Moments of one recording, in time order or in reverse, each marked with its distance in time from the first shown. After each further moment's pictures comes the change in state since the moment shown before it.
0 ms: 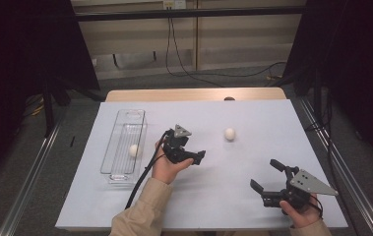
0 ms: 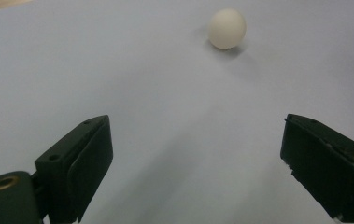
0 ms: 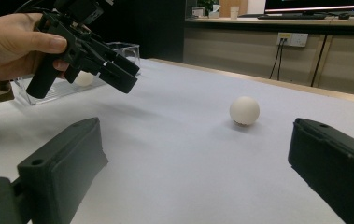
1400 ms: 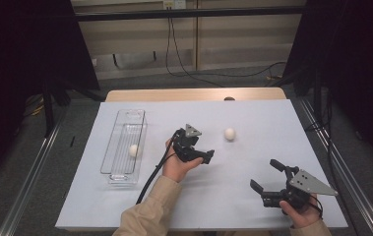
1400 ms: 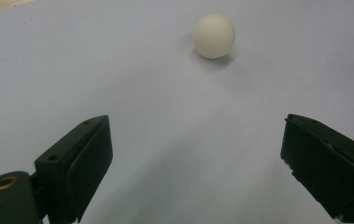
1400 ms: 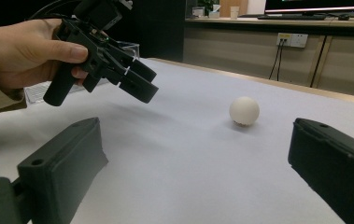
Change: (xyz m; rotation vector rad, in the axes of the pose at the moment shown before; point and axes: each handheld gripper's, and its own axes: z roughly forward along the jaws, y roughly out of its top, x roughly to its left) left arm -0.013 0.007 0.025 -0.007 -0.006 0.023; right arm 0.000 0.000 0.000 0.001 0.001 -0.005
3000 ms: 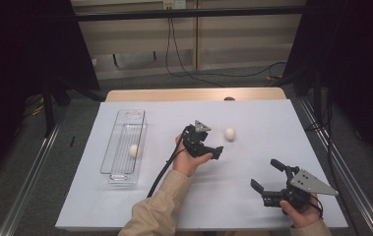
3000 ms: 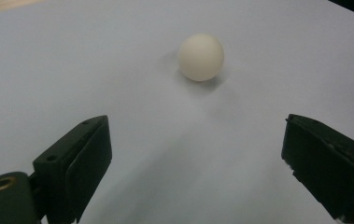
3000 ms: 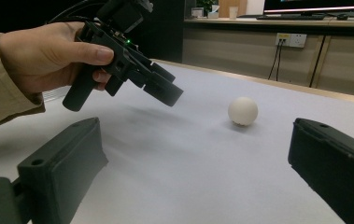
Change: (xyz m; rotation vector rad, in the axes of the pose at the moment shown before) left arm -0.010 0.017 0.025 -0.006 -0.028 -0.022; right arm -0.001 0.000 0.000 -0.004 -0.005 0.007
